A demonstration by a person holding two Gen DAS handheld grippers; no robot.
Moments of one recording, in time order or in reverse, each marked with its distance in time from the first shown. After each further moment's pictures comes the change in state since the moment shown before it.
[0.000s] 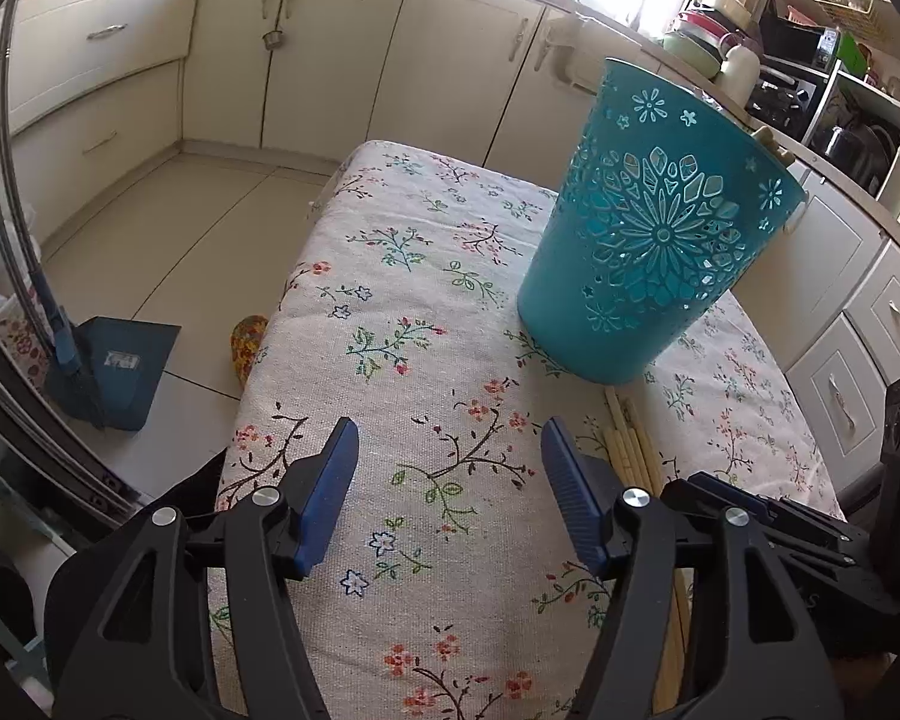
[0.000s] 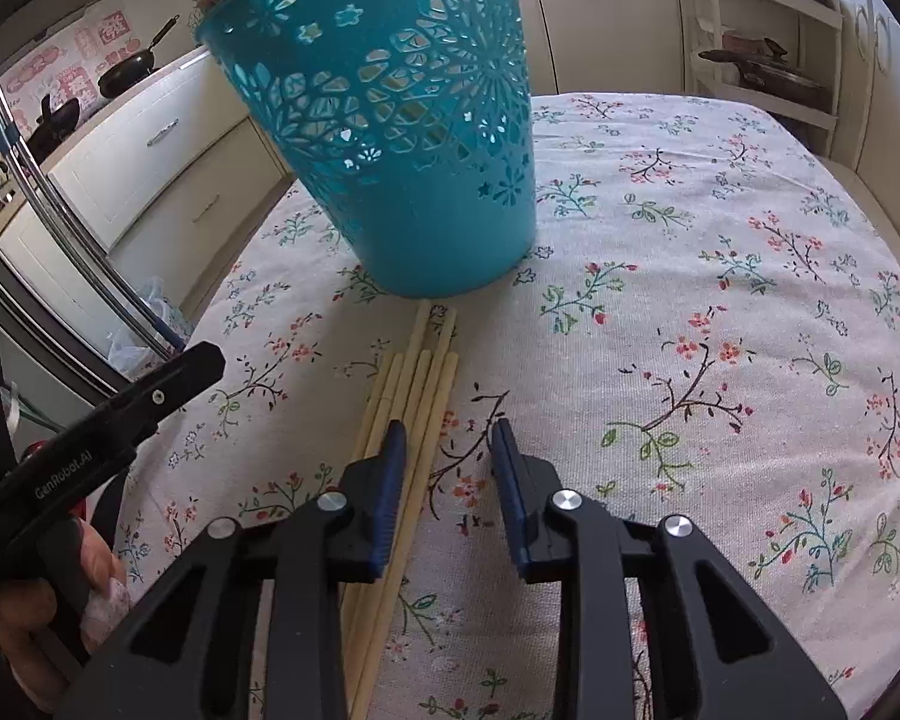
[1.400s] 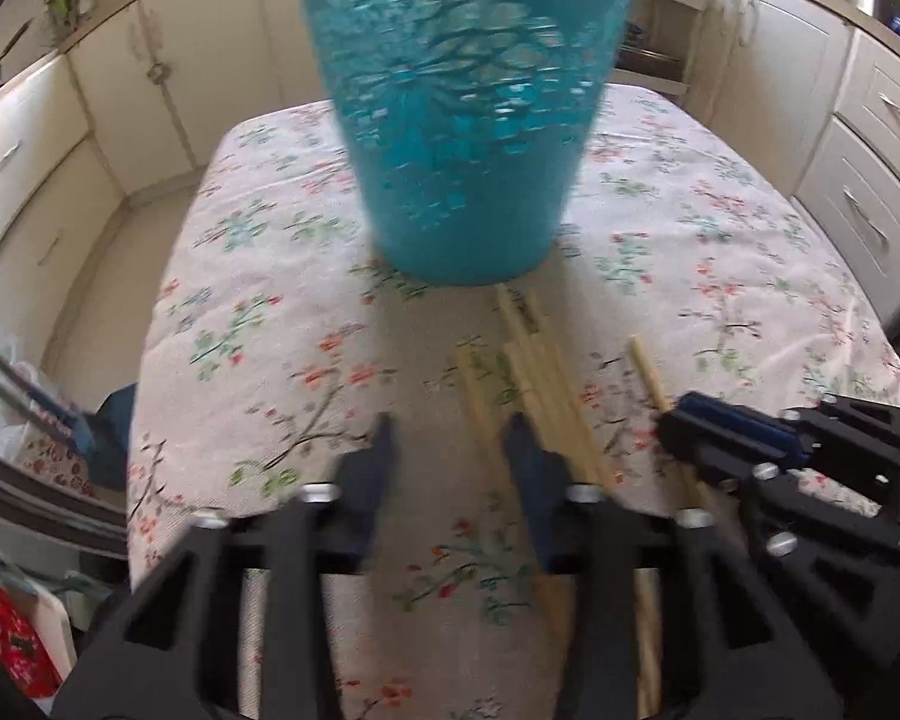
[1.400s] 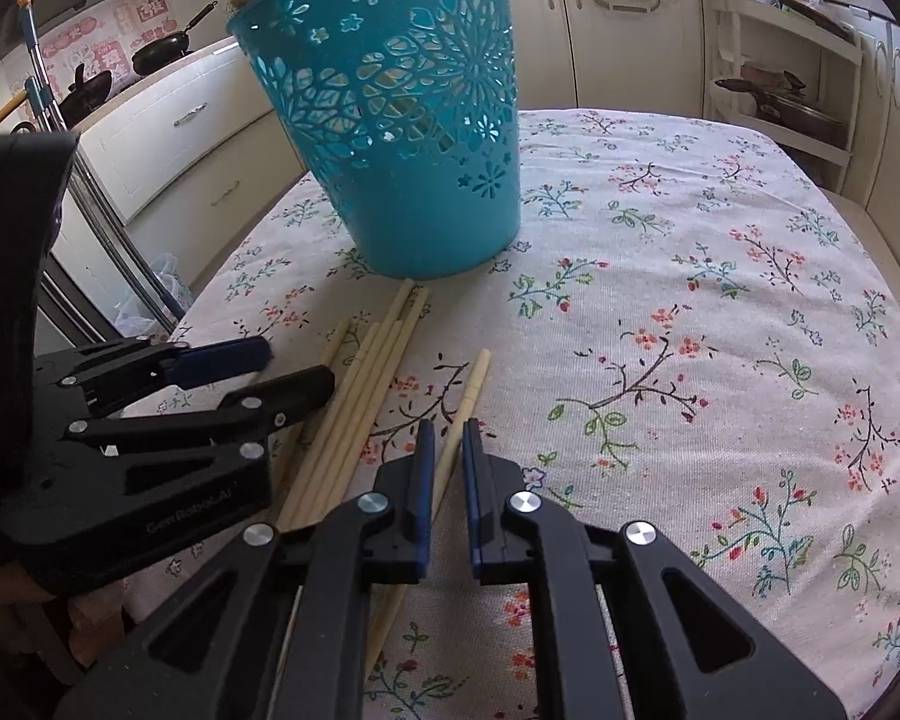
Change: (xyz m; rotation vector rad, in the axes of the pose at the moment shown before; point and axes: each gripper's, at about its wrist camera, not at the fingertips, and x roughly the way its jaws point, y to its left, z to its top) left arm 0.037 -0.097 -0.013 0.370 0.209 0.082; right arm -0.011 -0.005 -0.017 -0.134 -0.038 -0.018
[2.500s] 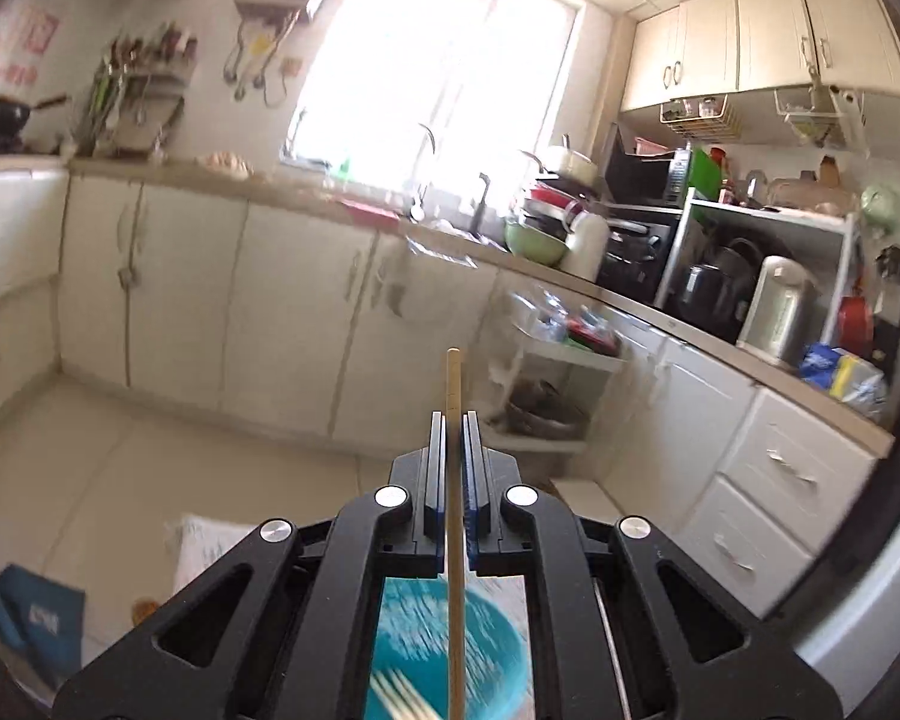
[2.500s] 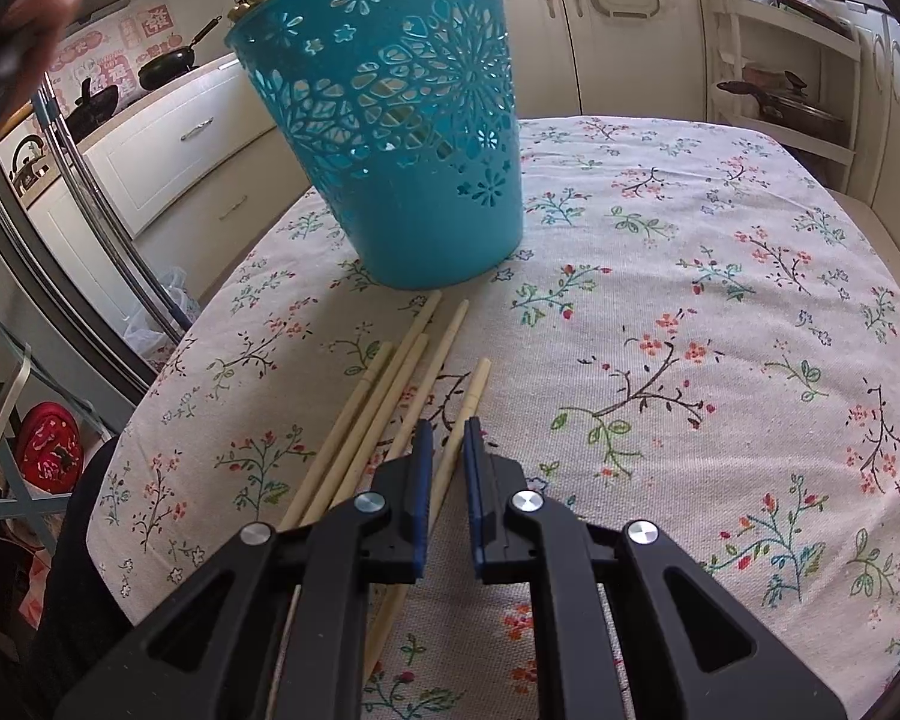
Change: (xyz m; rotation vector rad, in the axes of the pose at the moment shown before) left arm -0.154 0.064 0.186 -0.192 -0.722 -0.243; right arm 0.001 -0.010 -0.002 0.029 -0.031 0.051
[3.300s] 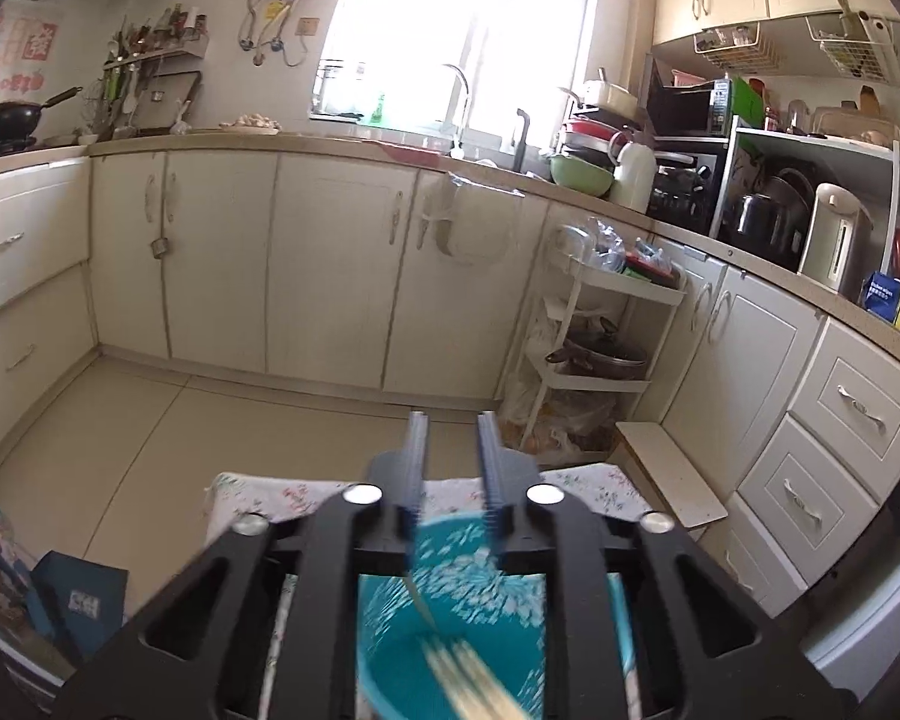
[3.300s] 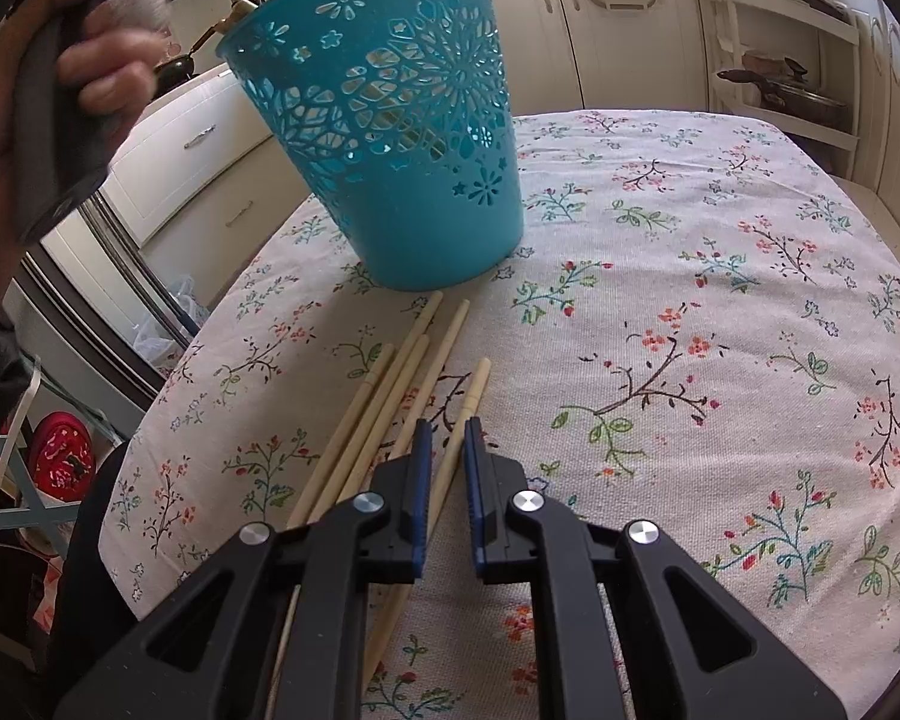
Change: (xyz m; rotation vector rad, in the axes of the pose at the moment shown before) left arm 0.026 0.017 -0.049 0.044 0.132 0.124; right arm -0.002 -0.003 -0.001 0.018 0.009 0.020
